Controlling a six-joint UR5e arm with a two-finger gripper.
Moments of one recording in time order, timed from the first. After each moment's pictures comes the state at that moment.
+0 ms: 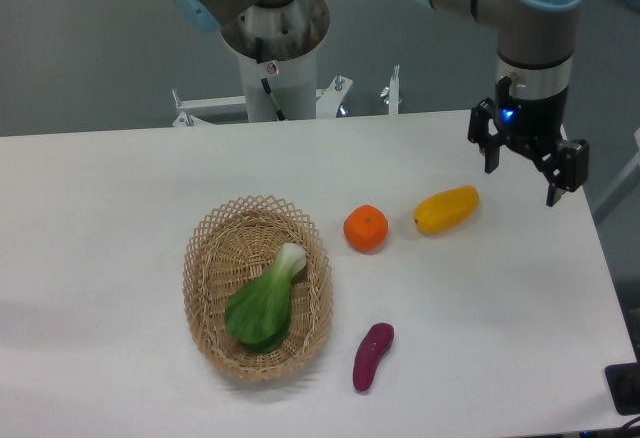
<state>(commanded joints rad) 2.74 -1.80 -1.52 -1.08 1.52 1.59</state>
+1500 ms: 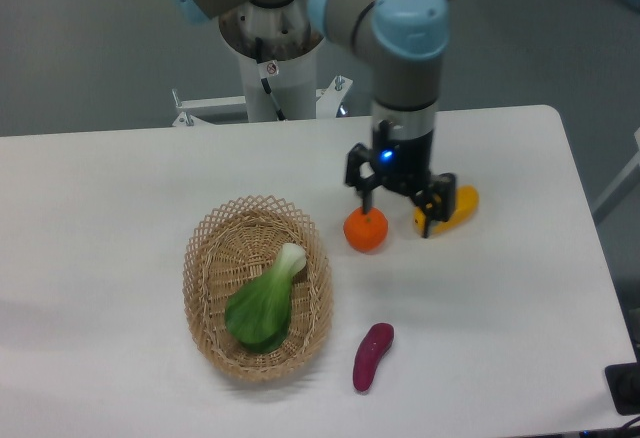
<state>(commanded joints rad) 2.44 -1.76 -1.81 -0.88 1.44 0.88</state>
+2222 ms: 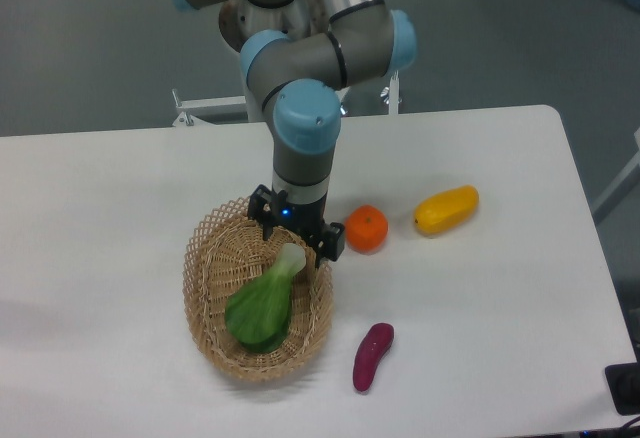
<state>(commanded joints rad) 2.32 -1.87 -1.90 -0.87 1.44 0.88</state>
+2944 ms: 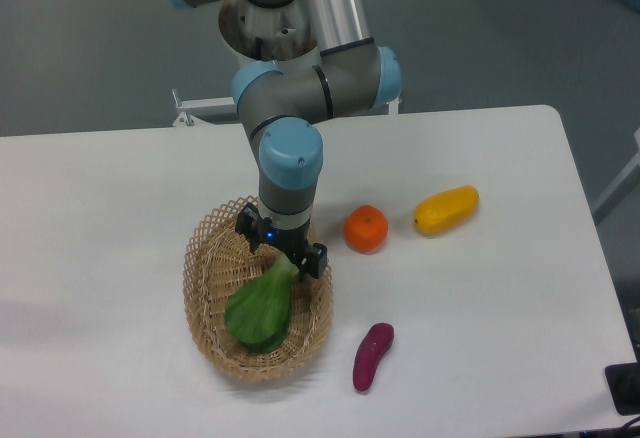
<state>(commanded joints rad) 2.29 -1.95 -1.90 -0.83 1.48 0.87</state>
